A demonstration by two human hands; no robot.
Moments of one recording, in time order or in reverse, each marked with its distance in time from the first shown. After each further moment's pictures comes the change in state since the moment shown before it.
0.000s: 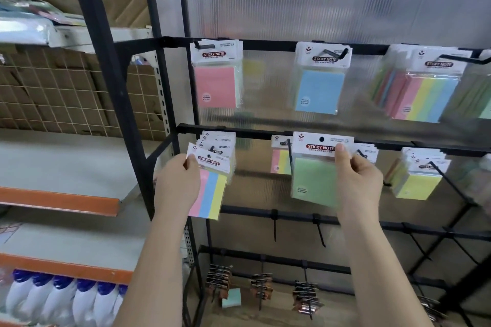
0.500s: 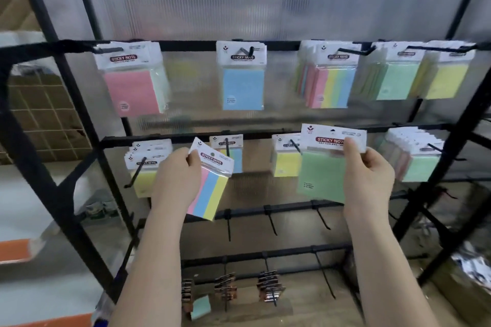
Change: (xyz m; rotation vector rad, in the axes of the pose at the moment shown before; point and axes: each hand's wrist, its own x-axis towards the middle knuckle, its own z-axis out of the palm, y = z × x) left_hand -0.026 0.079 0.062 0.105 -0.187 0.238; right_hand 0.014 -0.011 -0.094 0.106 0.314 -0.042
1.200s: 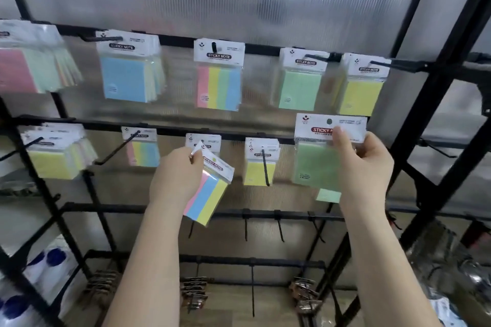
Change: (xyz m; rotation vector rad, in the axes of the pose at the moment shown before) left_hand -0.077 0.186 0.155 0.008 0.013 -0.060; right_hand 0.183 -0.017 -0.171 0.006 -0.175 -0.152
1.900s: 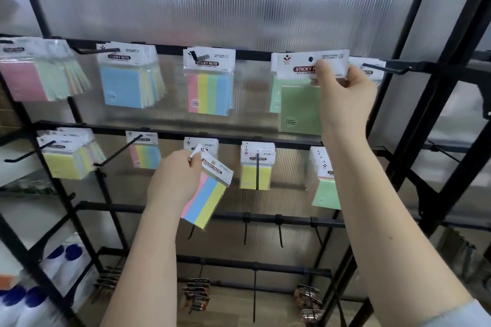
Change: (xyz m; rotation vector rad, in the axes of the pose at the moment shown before) left_hand -0.021 0.034 0.003 0.089 0.026 -0.044; right_hand 0.070 -0.048 0.029 0.146 -0.095 -0.101
